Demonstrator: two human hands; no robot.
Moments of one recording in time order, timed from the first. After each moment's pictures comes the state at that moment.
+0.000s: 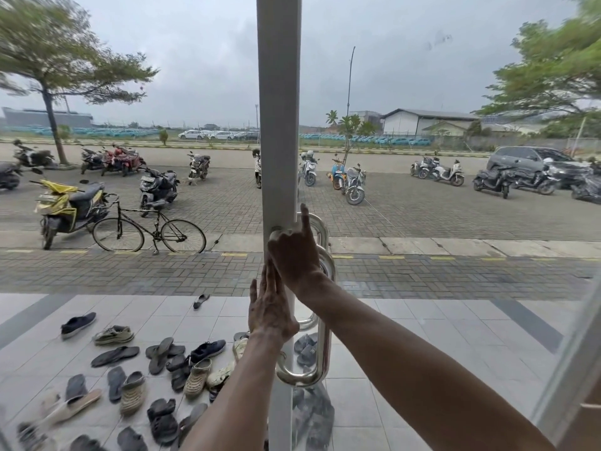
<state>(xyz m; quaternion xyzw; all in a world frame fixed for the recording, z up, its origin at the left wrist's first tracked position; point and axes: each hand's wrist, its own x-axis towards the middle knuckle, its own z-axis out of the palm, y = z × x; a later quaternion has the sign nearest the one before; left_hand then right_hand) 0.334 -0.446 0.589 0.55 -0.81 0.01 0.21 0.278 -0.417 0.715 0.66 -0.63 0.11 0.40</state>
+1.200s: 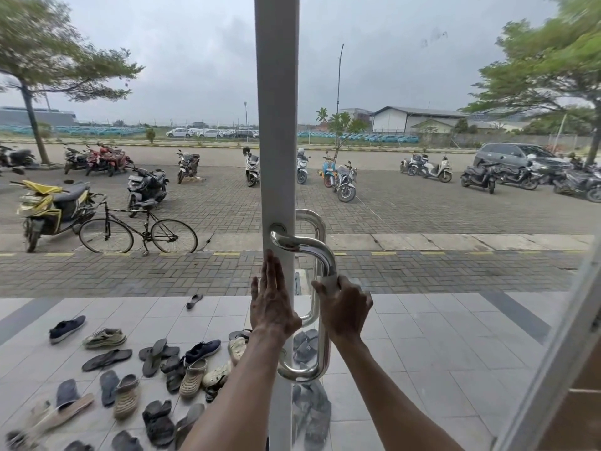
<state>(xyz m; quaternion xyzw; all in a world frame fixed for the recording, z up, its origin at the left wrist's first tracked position) 0.336 -0.442 0.589 0.54 -0.81 -0.02 0.24 0.222 -0.382 0.603 0.41 -0.76 0.50 0.10</state>
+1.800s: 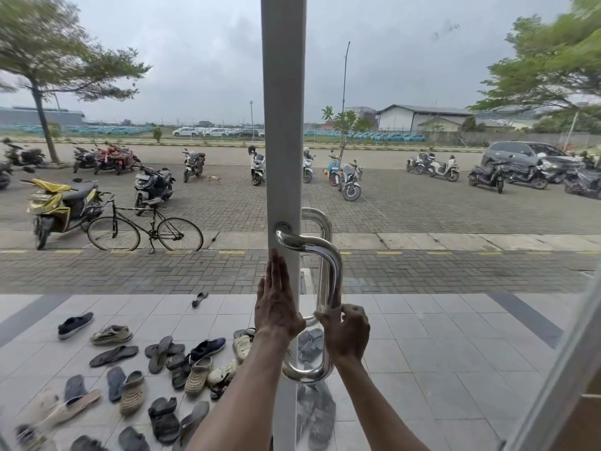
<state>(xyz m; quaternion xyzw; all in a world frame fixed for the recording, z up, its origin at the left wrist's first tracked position) 0.338 -0.448 0.582 0.52 -0.81 -0.04 0.26 0.231 -0.377 0.554 0.37 -0.75 0.55 -0.01</state>
